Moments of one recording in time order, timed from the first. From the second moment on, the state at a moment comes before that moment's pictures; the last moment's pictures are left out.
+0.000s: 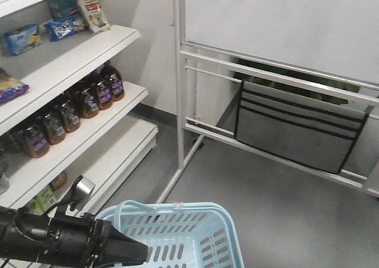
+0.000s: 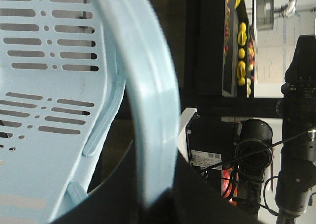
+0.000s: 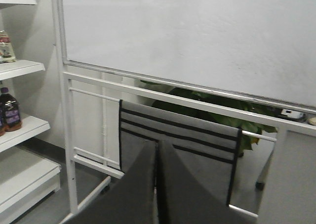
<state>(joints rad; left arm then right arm) -0.14 1.65 -0.49 -1.56 1.13 1.13 -0.03 -0.01 0.03 -0.06 0.09 -0.01</state>
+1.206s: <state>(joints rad) -0.14 1.65 -0.49 -1.56 1.13 1.13 -0.03 -0.01 0.03 -0.06 0.09 -0.01</state>
